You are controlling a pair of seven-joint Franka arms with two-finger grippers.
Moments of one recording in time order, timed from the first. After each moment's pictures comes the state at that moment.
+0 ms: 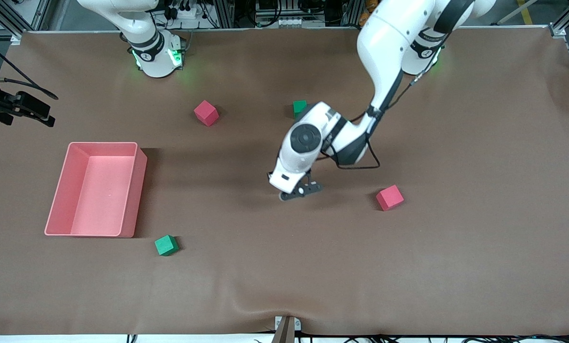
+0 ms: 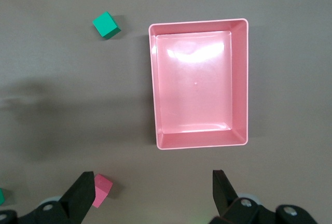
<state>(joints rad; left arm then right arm) -0.73 0.77 -0.07 -1.36 -0.09 2.21 -1.04 -0.02 -0.02 -0.01 -1.56 0.01 1.50 0.03</state>
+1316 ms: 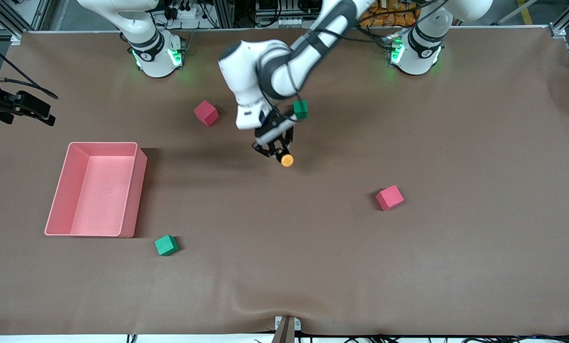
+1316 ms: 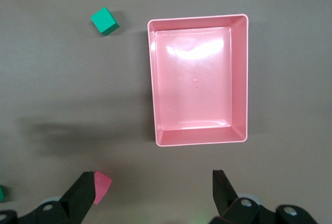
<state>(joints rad) -1.06 0.71 -0.03 -1.37 0.68 1.91 -2.01 -0.02 -0.02 -0.02 -1.56 0.01 1.49 0.03</state>
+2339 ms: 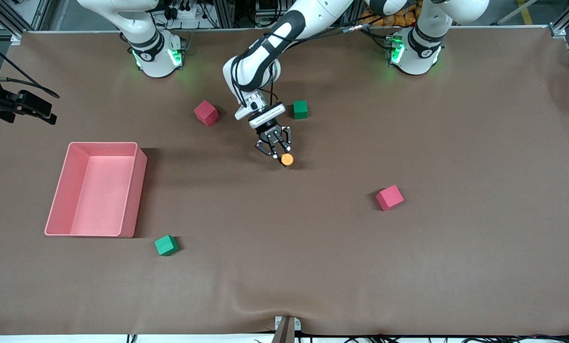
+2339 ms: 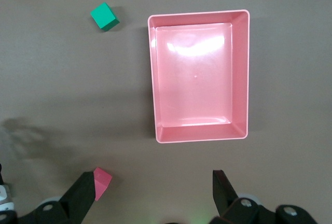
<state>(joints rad) -1.21 0.94 0.01 -1.39 1.11 1.77 -2.37 -0.02 -0.02 -0.02 -1.56 0.01 1.47 0.03</state>
